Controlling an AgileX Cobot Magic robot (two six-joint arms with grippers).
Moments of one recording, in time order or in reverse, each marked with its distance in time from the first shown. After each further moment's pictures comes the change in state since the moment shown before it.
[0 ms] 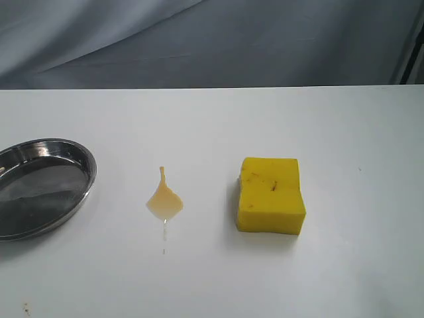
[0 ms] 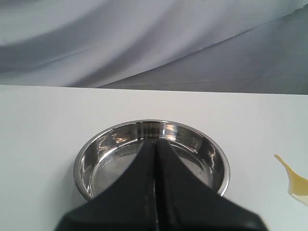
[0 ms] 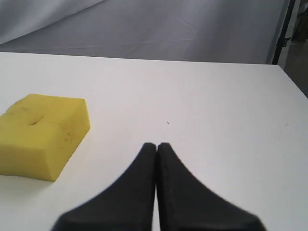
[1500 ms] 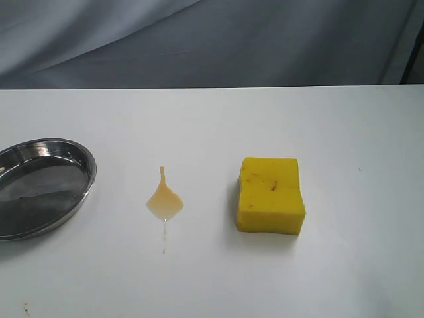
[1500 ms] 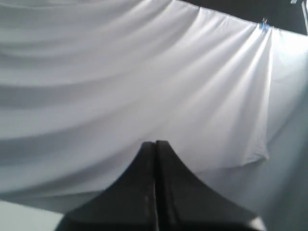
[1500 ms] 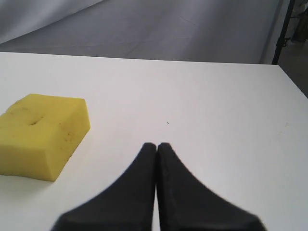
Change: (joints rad) left arm 0.000 0.026 -0.286 -0.077 -0.159 -0.169; right arm 0.000 0.000 0.000 0.000 0.000 0.000
